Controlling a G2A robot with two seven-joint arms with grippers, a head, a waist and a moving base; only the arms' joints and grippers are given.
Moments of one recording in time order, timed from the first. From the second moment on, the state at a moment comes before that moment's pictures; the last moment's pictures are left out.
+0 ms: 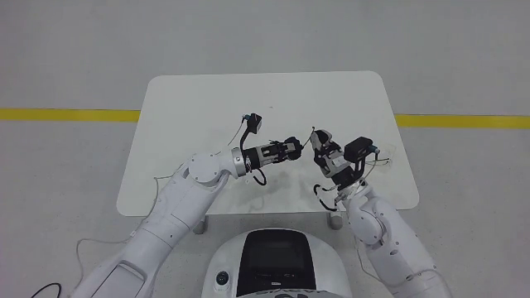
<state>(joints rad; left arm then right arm) 1.11 -1.32 -0.95 -1.19 -0.28 -0.34 -0.80 -1.63 -1.26 1.24 -1.65 -1.01 -0.32 -0.23</state>
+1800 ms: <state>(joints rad) 1.23 -1.26 -0.86 -1.50 0.22 -0.34 -0.35 -1.63 -1.06 1.07 -1.57 -0.91 -0.34 -0.85</state>
